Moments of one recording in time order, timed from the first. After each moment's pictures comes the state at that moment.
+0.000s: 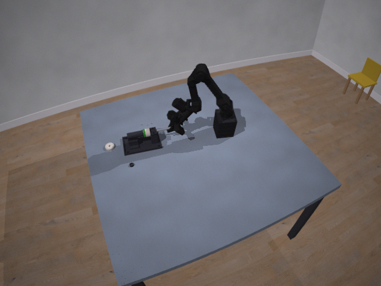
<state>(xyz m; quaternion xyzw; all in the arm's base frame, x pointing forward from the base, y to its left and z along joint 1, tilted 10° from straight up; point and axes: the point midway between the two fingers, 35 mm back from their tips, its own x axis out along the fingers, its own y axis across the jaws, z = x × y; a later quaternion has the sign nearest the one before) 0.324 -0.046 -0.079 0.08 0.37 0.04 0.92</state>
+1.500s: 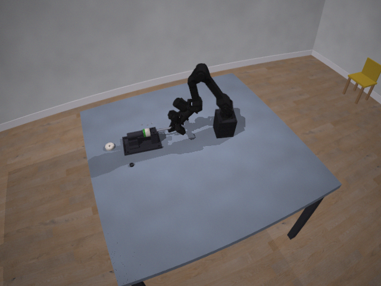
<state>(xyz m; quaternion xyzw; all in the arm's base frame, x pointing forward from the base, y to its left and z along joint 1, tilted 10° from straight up) 0.319 -0.047 -0.079 0.08 0.37 0.04 0.92</state>
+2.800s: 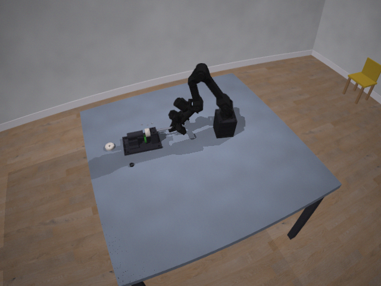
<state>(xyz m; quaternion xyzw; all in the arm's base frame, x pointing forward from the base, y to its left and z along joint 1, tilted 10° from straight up) 0.315 -0.047 -0.079 0.08 0.37 0.04 0.92</state>
